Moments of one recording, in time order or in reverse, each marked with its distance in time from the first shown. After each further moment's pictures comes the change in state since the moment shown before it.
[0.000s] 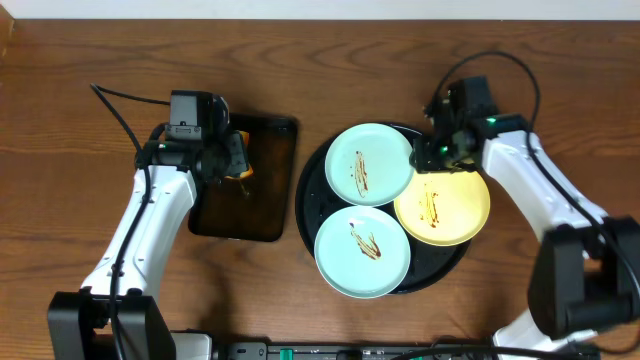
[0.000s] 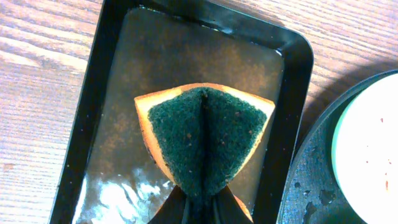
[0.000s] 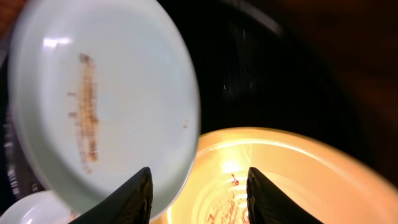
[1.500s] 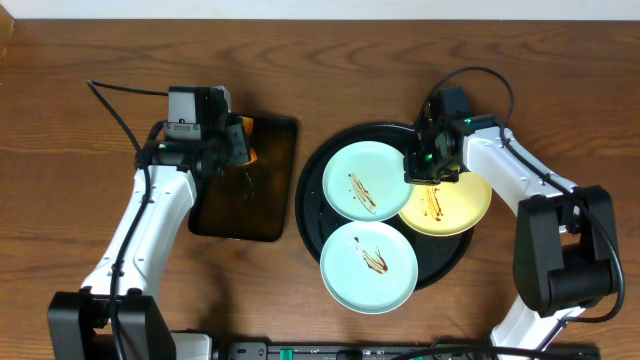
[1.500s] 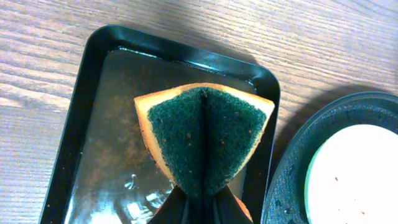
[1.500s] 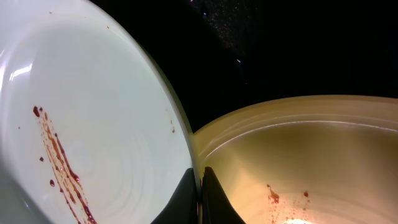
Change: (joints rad) left arm 0.000 0.000 0.000 0.105 0.045 0.000; right arm 0.033 0.112 0.001 -0.012 -0.031 0.098
